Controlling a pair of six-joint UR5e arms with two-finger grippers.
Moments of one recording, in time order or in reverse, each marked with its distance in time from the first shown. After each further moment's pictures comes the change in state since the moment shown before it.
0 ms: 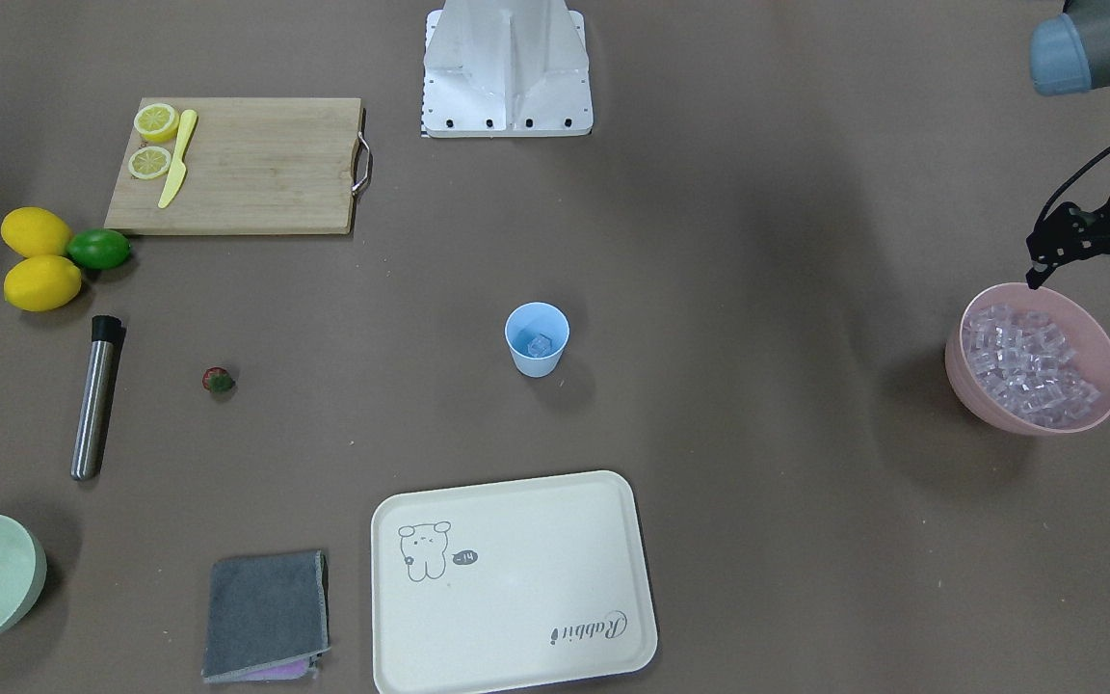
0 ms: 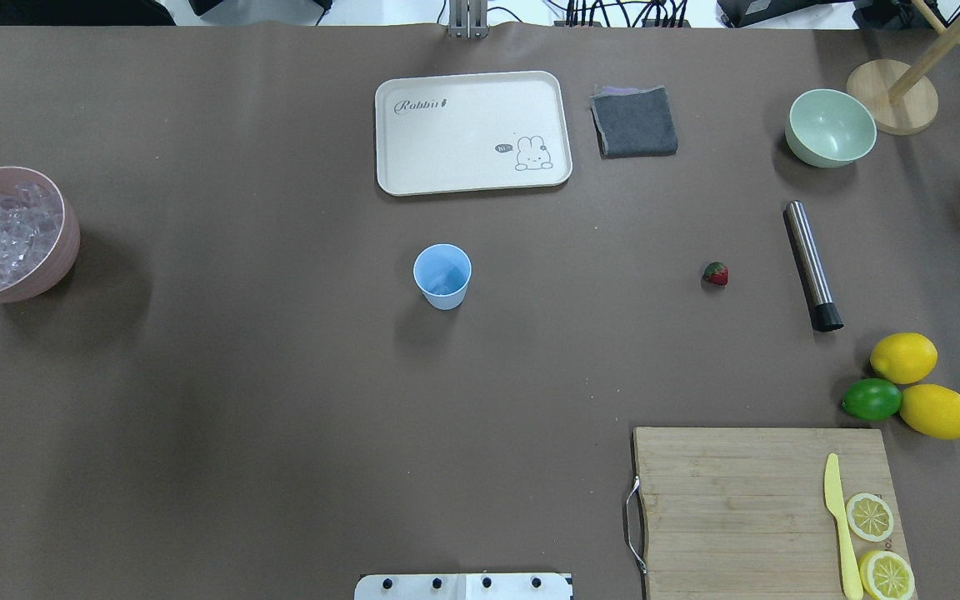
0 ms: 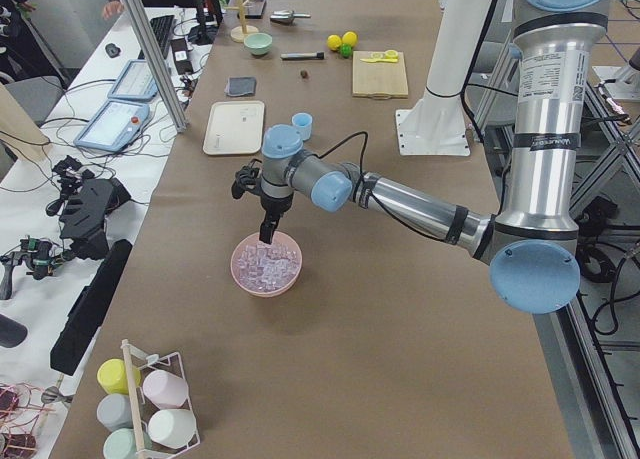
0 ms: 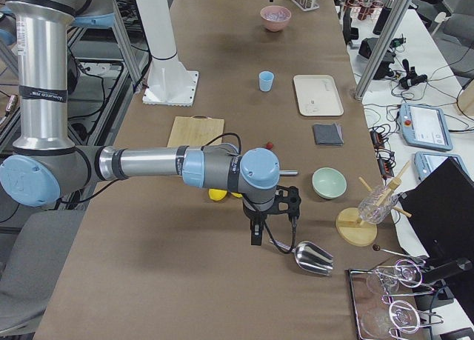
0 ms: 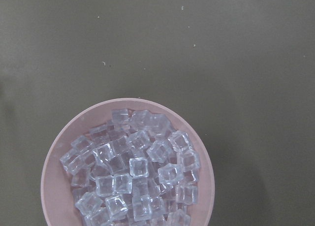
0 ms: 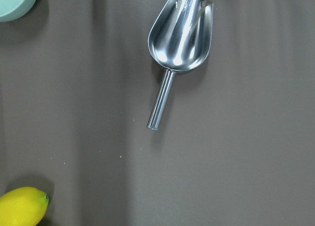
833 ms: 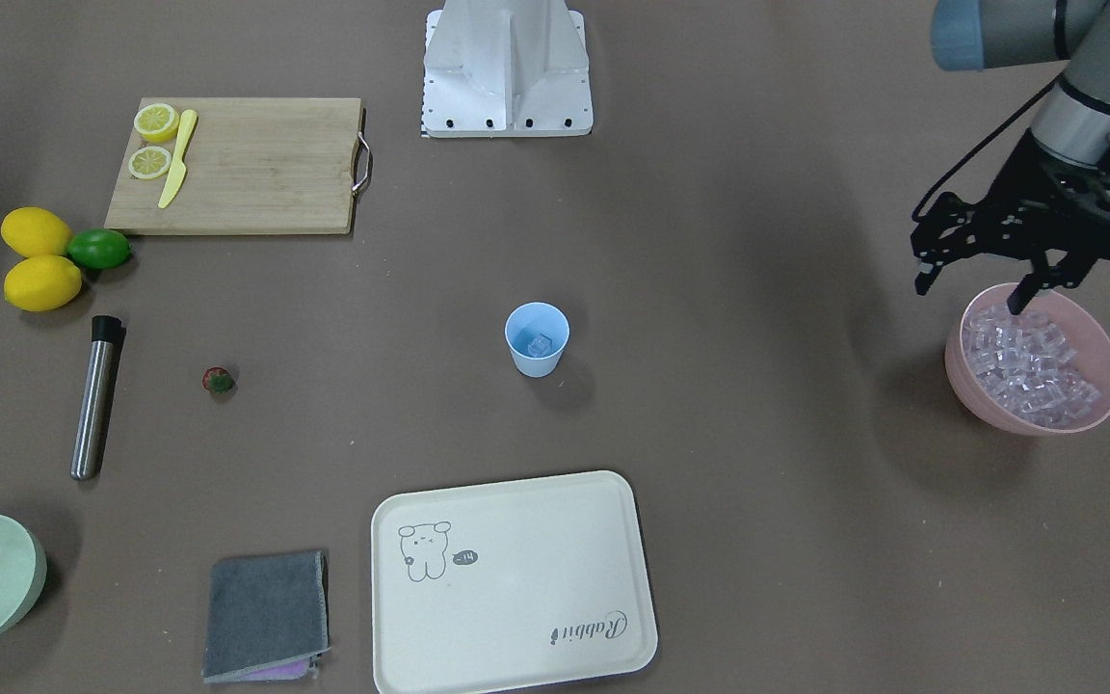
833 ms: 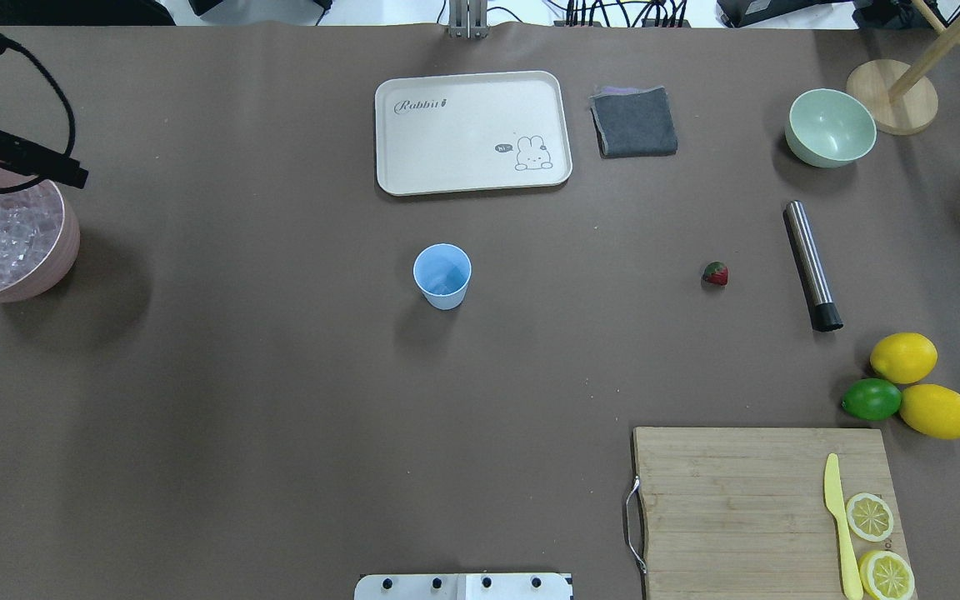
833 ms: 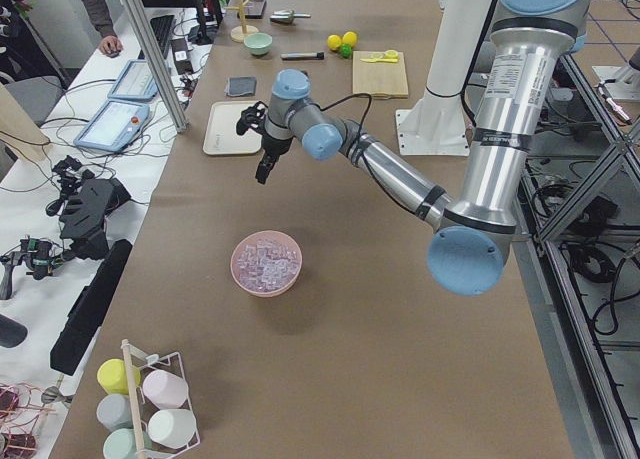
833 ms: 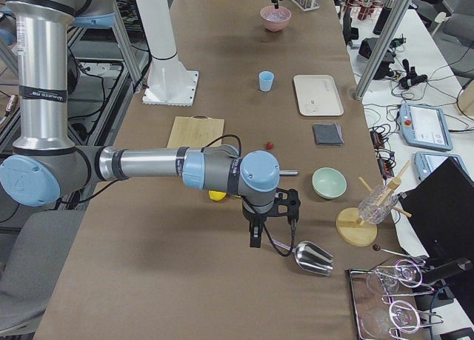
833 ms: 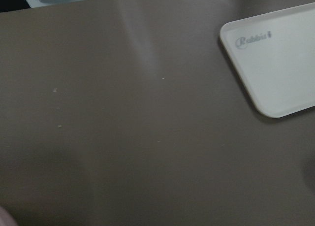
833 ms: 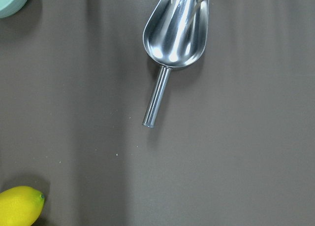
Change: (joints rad) left arm 0.120 -0.110 -0.109 0.011 0.096 -0.052; right arm 0.000 -0.001 -0.008 -0.002 -0.004 -0.001
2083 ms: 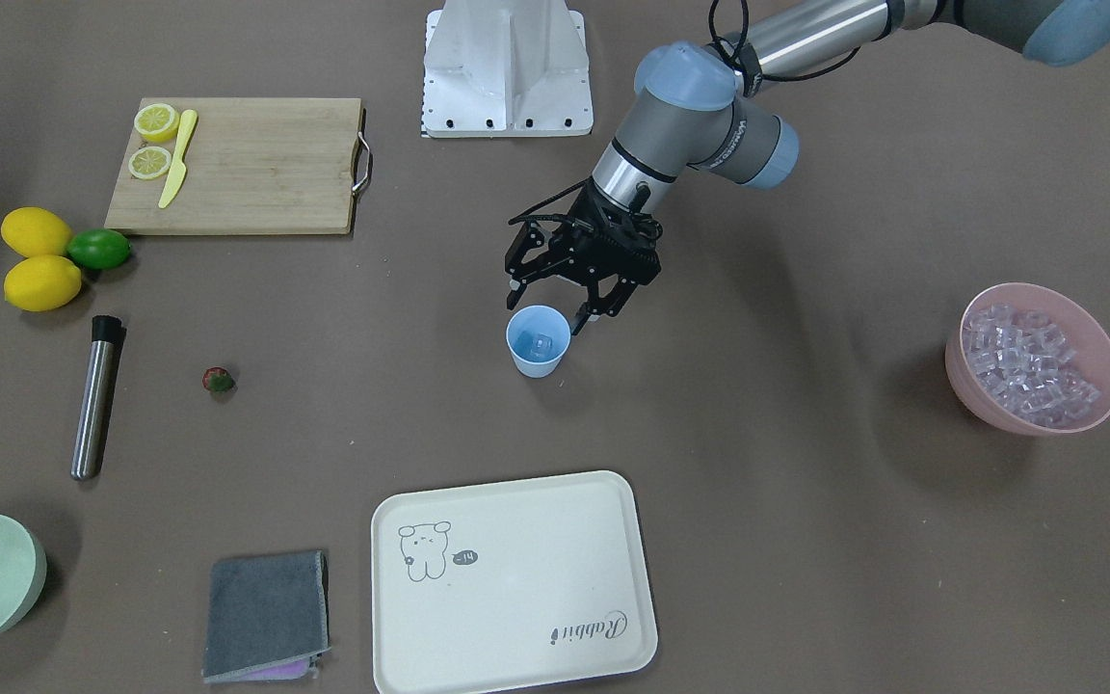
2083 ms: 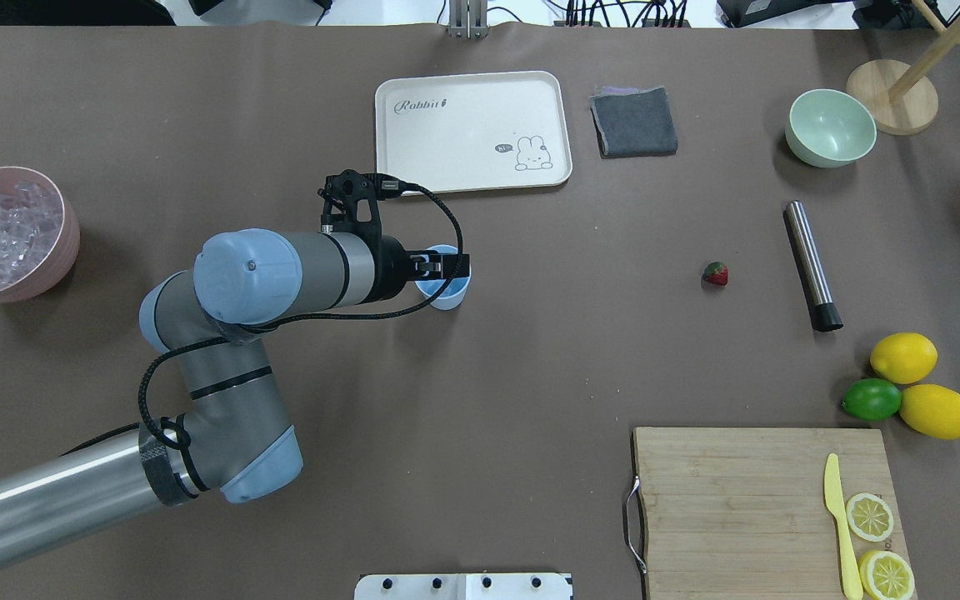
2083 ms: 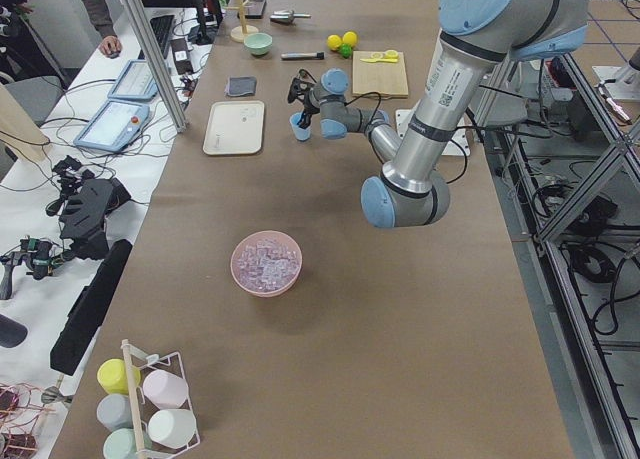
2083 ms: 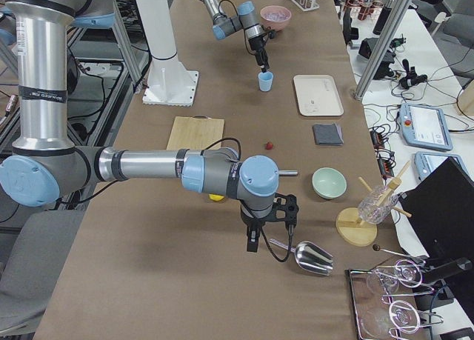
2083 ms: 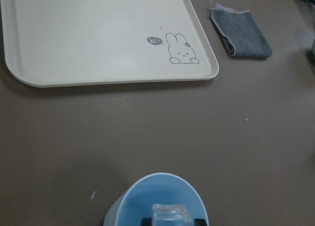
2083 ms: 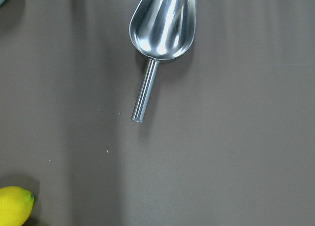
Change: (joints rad) left arm 0.590 -0.463 0.388 -0.560 0.462 -0.735; right arm 0.001 -0.001 -0.016 -0.007 -0.018 0.012
